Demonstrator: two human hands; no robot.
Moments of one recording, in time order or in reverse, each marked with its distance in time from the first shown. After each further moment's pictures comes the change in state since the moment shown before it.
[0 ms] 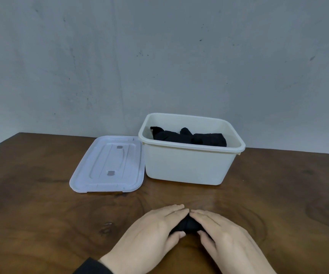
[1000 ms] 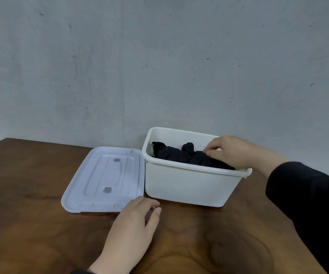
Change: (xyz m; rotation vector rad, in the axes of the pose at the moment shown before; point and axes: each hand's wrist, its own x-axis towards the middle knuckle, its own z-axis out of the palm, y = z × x) left_hand 0.024 -0.035 -0.029 -0.167 0.344 -0.374; right_hand 0.218 0.076 -0.106 -0.102 -0.338 0.231
